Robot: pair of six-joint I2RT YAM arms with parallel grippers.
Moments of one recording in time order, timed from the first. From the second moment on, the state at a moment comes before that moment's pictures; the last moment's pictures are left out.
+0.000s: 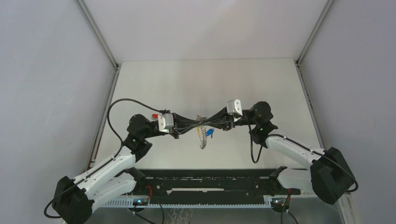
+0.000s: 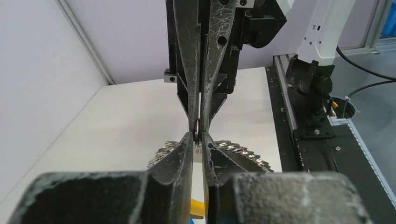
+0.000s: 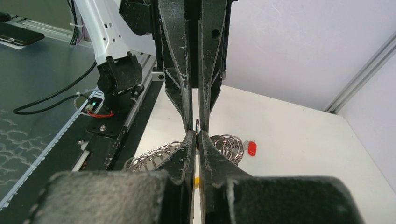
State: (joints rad) left arm -0.61 0.88 0.51 0.64 0.82 0.03; right arm 0.63 1.20 0.65 0.84 -1.05 0.01
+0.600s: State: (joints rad) left arm -0.63 0.90 0.54 0.53 0.80 0.06; right arm 0.63 1.11 0.67 0.56 -1.02 -0.16
